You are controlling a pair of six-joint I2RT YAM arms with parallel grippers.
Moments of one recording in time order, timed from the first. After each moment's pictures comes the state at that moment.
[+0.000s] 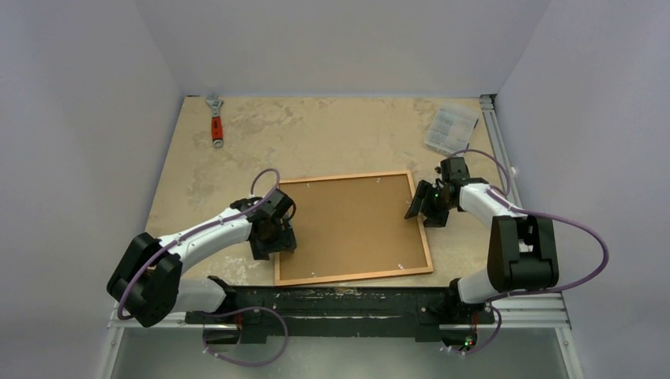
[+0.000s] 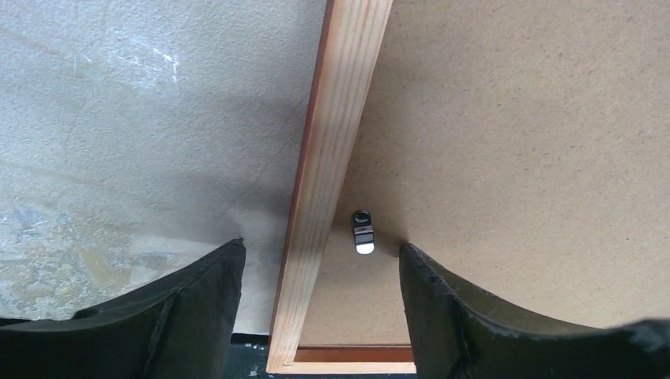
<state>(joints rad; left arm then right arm) -0.62 1.29 0.68 -0.76 -0.09 -0.94 0.06 1.48 0.78 -0.54 -0.28 0.45</state>
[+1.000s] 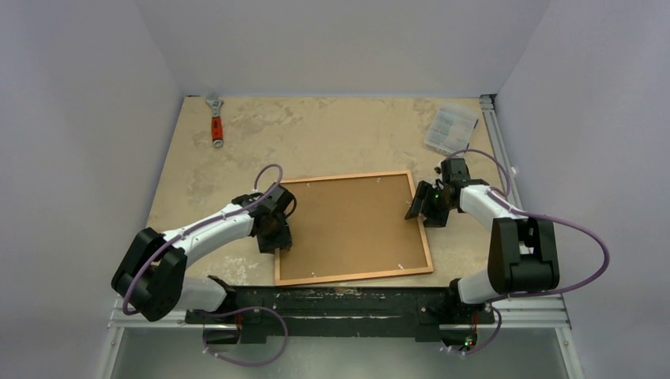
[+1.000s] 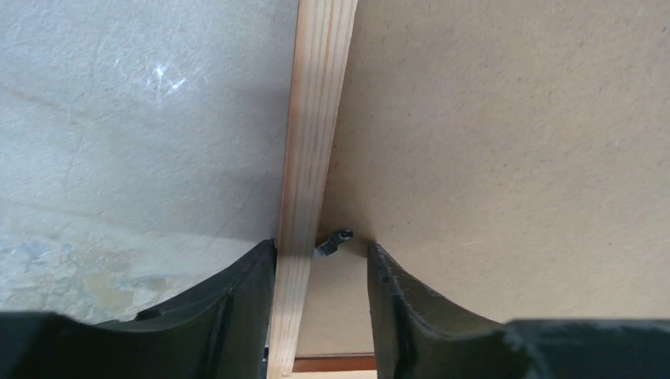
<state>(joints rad) -0.61 1.34 0.72 -0.75 -0.10 -0.88 0.06 1.47 0.77 -0.53 -0.29 0.43</state>
